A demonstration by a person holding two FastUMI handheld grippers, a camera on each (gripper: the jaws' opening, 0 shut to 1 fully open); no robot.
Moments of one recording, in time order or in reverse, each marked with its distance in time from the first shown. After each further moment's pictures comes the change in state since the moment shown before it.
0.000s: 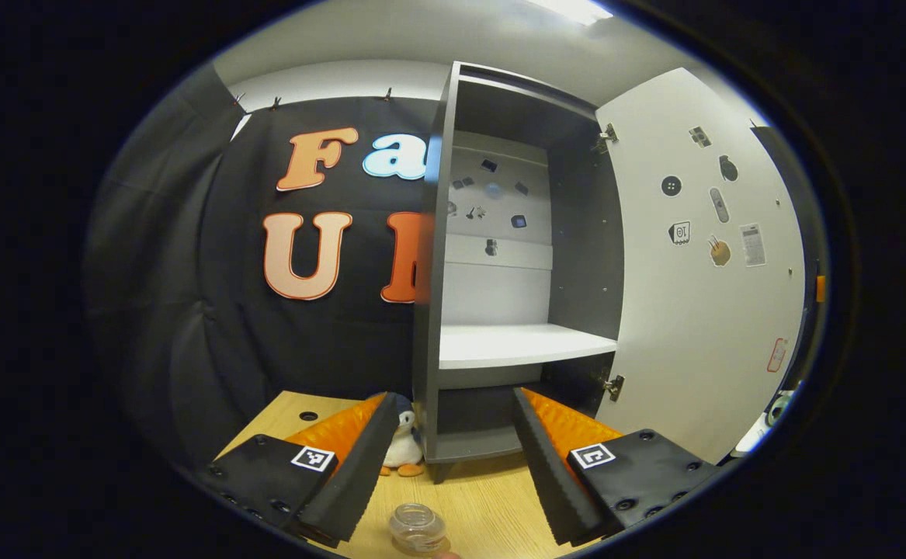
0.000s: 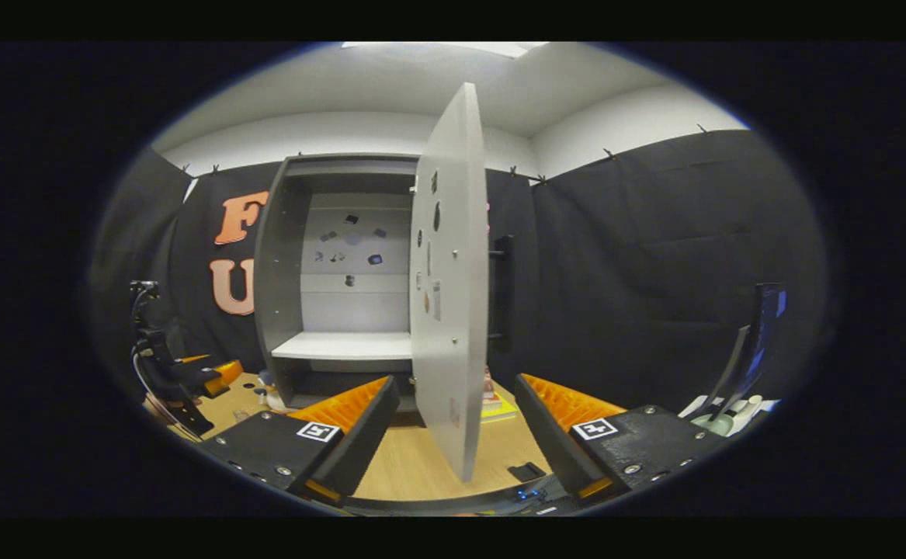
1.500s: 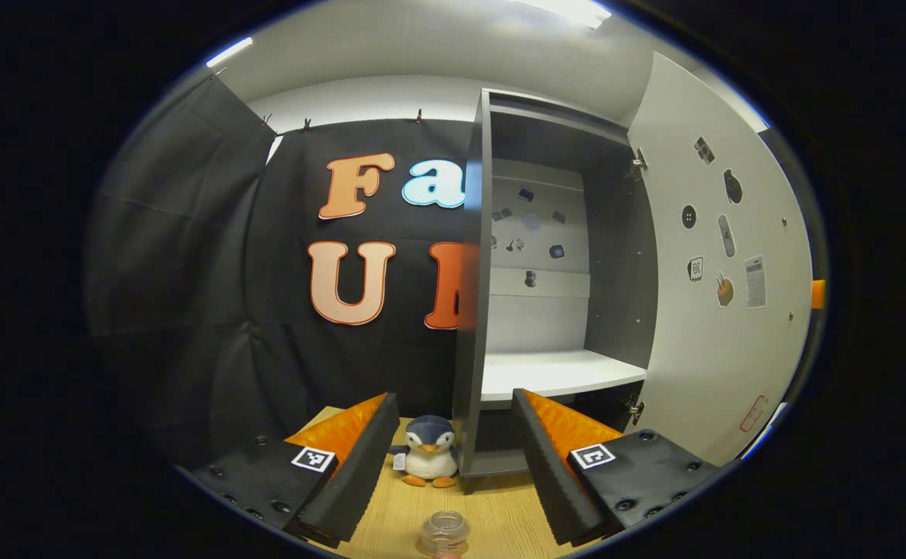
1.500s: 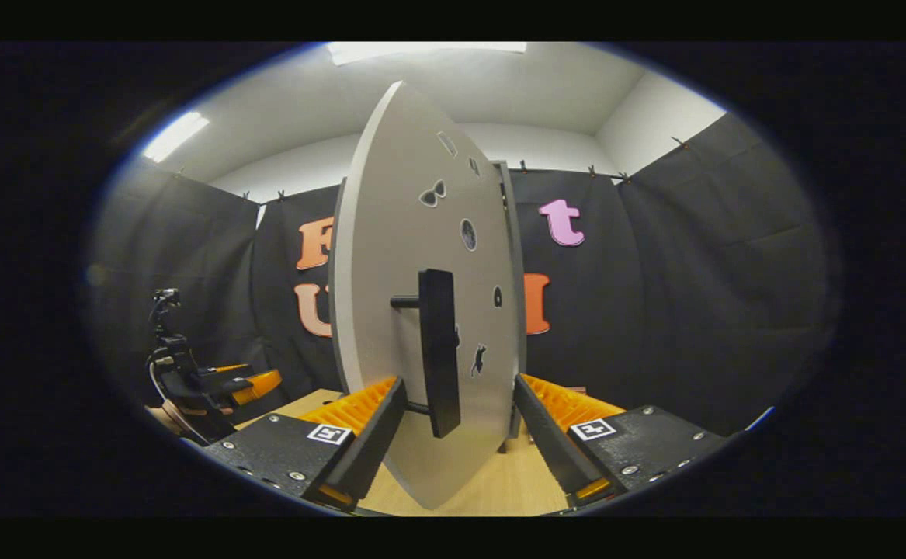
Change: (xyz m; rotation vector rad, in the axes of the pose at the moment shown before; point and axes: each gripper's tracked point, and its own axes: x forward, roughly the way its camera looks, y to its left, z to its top) left arm -0.022 0.045 0.053 -0.007 -0.056 0.152; right arm 0.062 0.109 0.043 0.089 -0.072 0.393
